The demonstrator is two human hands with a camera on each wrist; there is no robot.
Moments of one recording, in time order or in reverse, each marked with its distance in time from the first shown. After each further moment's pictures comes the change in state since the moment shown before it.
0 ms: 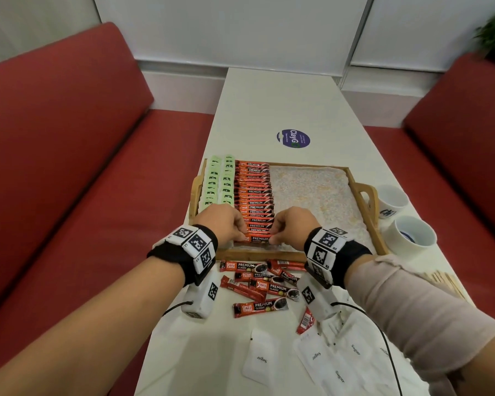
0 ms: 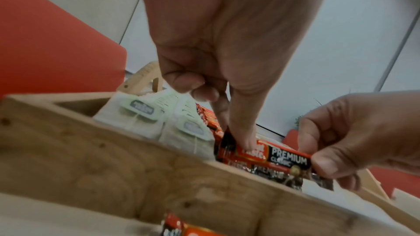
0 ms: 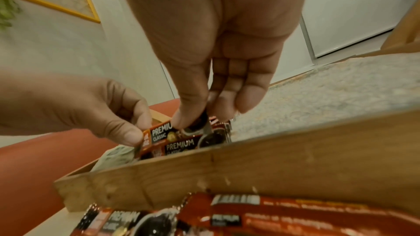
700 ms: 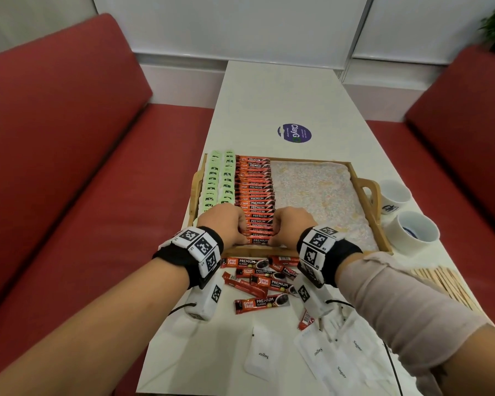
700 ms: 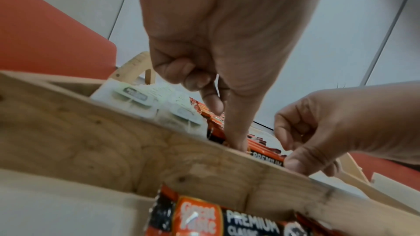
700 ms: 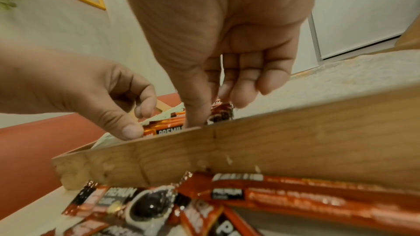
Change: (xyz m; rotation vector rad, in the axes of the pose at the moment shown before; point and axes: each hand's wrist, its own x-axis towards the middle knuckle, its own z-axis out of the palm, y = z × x) left_hand -0.004 0.004 0.009 0.113 0.037 0.028; right_hand 0.000 -0.008 0.006 -0.170 -0.034 0.061
